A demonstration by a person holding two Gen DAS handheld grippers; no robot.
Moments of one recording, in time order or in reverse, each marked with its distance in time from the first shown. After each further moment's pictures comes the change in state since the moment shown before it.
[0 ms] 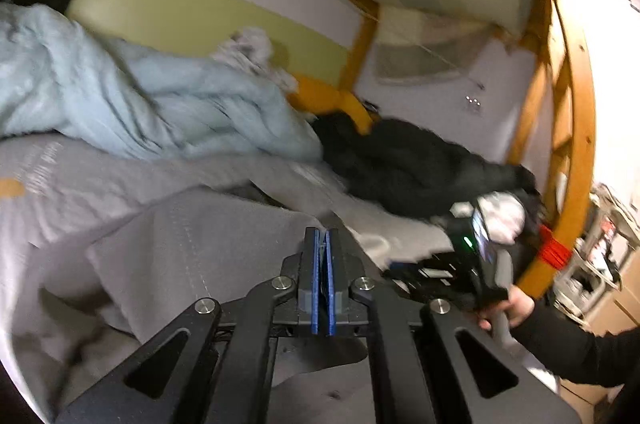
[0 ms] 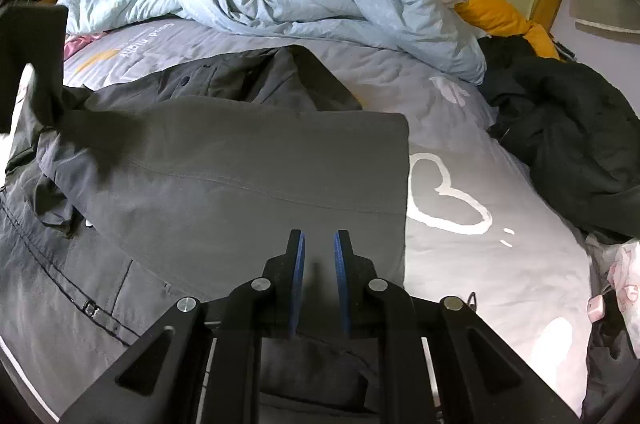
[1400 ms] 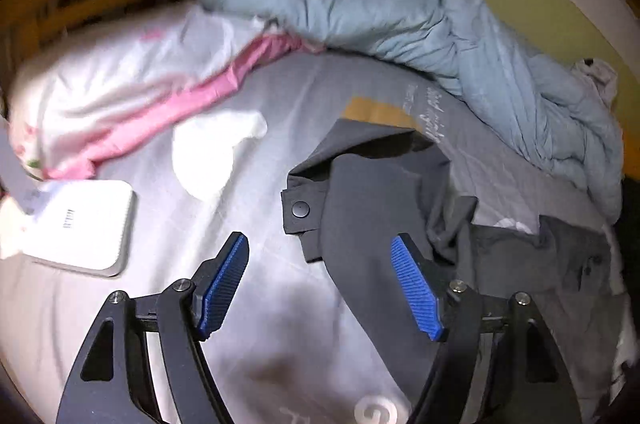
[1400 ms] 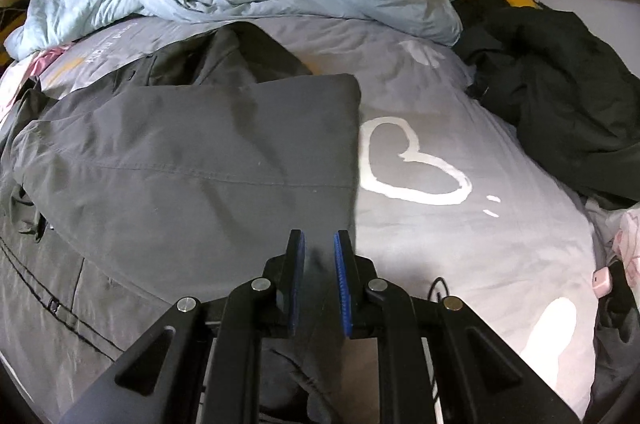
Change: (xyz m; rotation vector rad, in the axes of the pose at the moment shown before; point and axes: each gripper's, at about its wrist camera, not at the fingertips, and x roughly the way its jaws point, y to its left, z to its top) left arm -0.140 0.284 -0.039 -0.535 0.080 1.017; right arm 0.027 -0.043 -0.010 0.085 0.089 -0.018
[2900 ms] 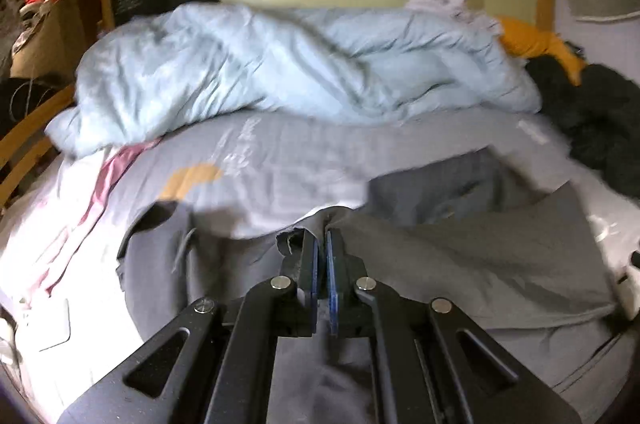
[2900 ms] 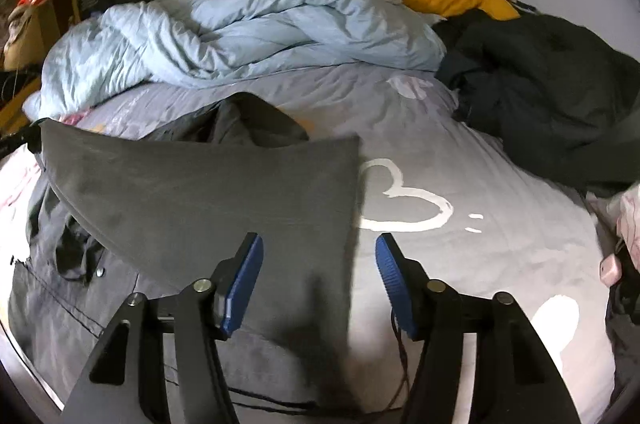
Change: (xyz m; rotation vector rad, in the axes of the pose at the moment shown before) left arm -0.078 -0.246 -0.065 0.521 -0.118 -0.112; right arm -0.049 -0.031 0.004 0.103 -0.150 0.113
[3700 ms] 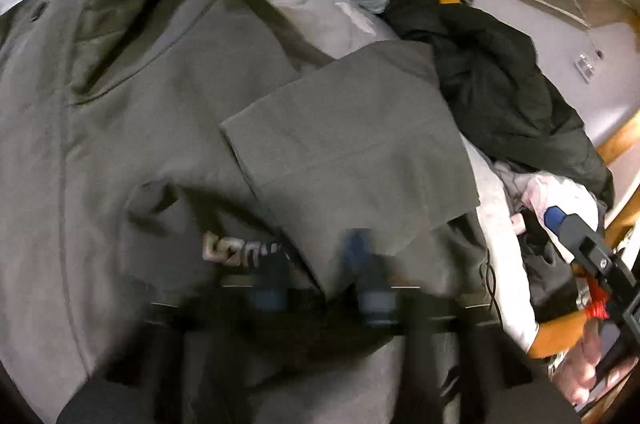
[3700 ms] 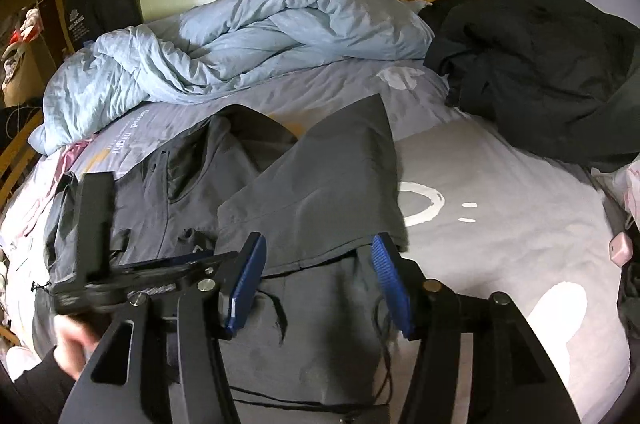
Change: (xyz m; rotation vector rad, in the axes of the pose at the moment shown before) left arm 0.087 -0.261 -0.061 -0.145 0.382 -0.749; right arm -0.007 -0.047 0.004 0.134 -0.005 0.041
